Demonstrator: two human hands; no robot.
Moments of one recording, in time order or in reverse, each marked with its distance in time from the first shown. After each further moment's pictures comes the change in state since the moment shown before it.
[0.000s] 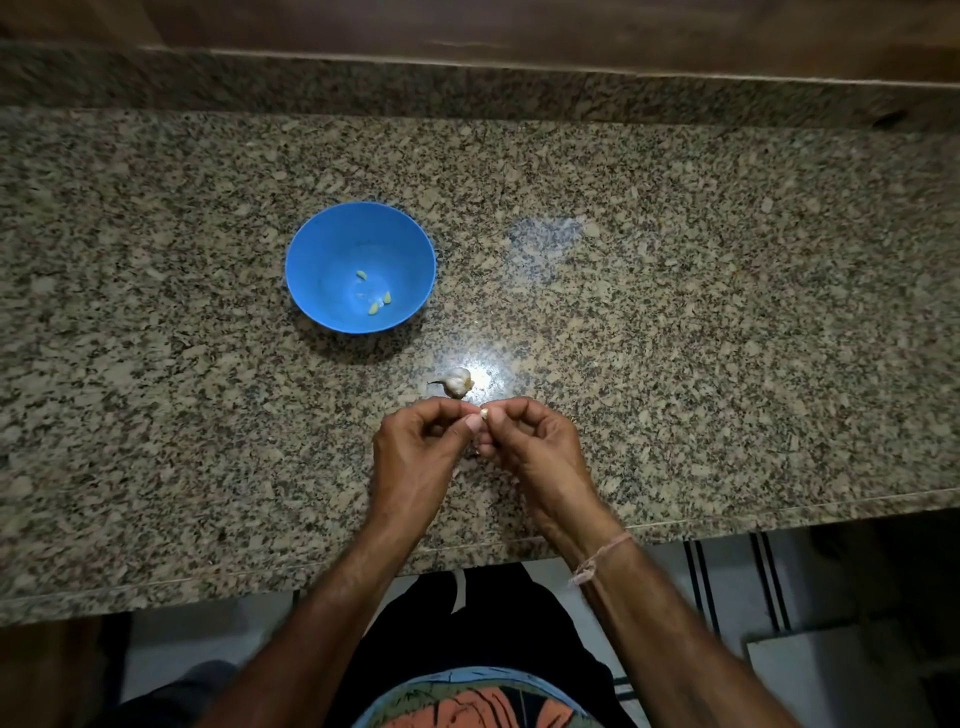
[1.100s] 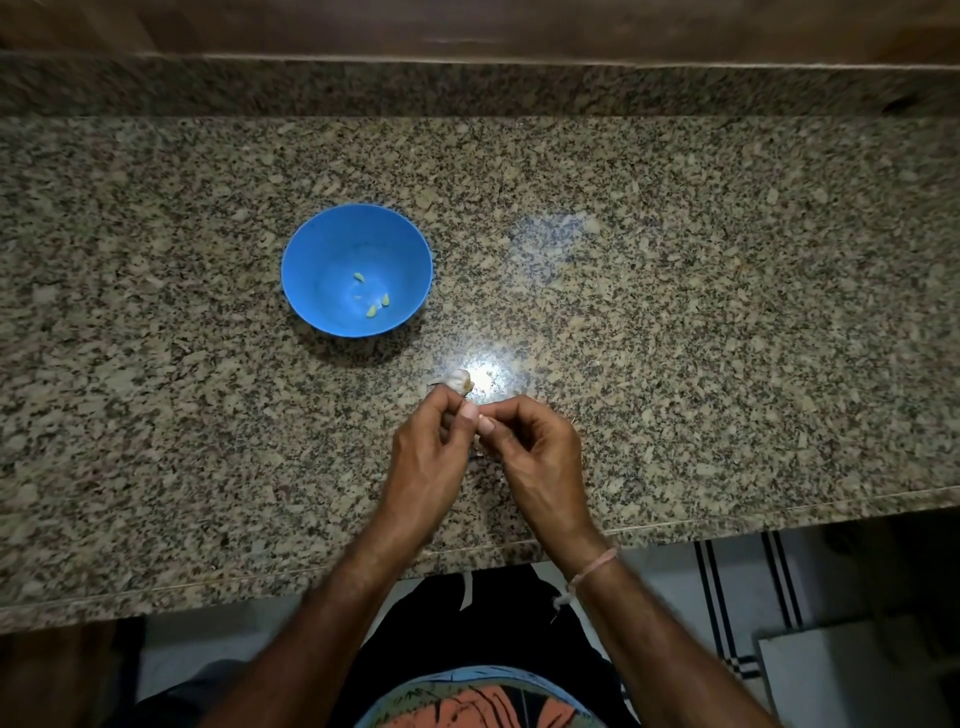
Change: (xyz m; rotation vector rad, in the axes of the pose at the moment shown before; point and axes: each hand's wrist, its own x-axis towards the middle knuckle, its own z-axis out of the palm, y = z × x) left_hand 0.003 0.007 0.007 0.203 -0.090 0.029; right_hand 0.001 0.016 -0.002 -0.392 0.026 -0.399
